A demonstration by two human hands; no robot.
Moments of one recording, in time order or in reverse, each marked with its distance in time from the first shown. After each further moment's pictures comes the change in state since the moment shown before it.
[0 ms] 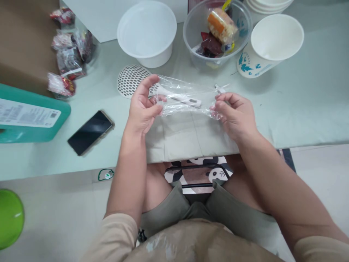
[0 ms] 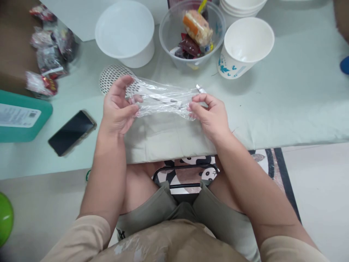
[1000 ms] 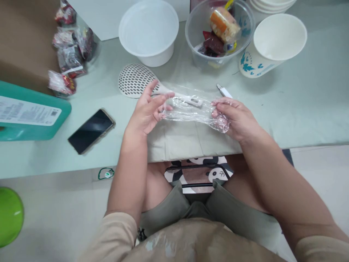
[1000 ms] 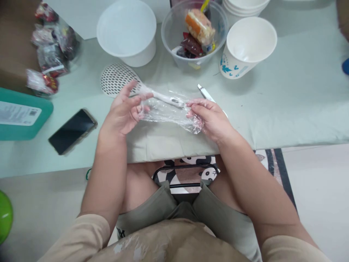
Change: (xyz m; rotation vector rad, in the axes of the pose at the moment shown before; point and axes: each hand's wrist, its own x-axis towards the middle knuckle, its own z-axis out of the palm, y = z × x) left_hand 0.003 -0.007 -0.007 -0.045 -0.078 -0.246; right_hand -0.006 -0.029 0.005 0.114 -0.122 0.373
